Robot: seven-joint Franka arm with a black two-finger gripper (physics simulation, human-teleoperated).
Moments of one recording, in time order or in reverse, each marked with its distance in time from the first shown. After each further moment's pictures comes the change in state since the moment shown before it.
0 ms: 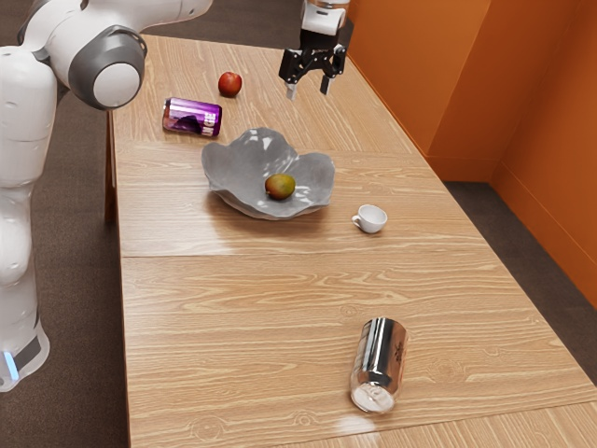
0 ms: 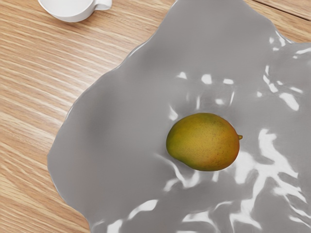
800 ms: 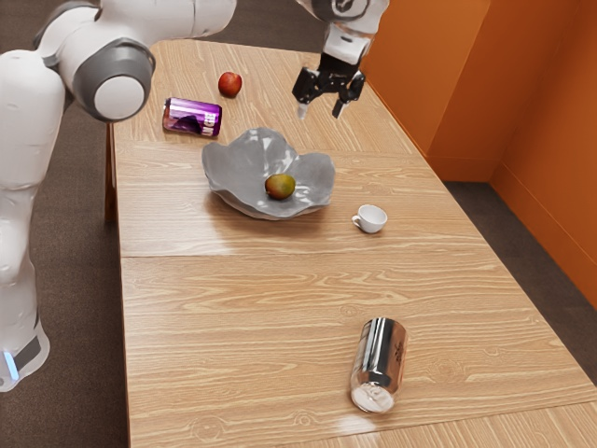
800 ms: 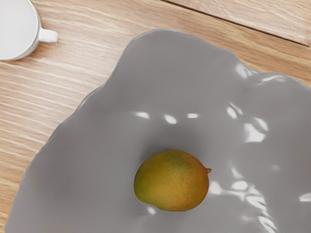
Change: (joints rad) arm -0.101 0.043 -0.049 0.036 0.114 -0.093 -0.045
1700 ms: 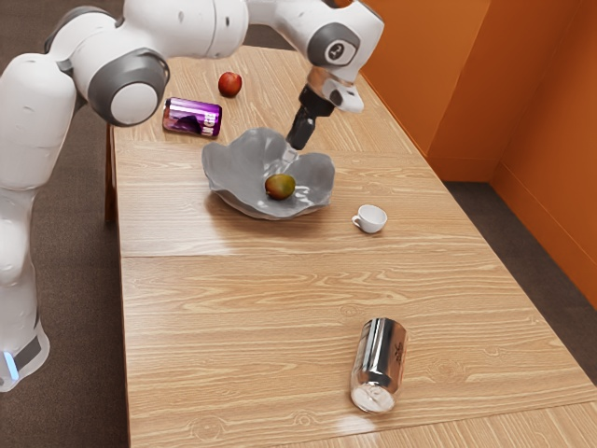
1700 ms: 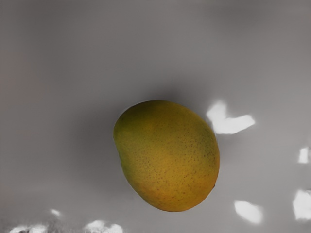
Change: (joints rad) arm 0.031 0.062 0.029 -0.160 -0.001 0.013 -0.937
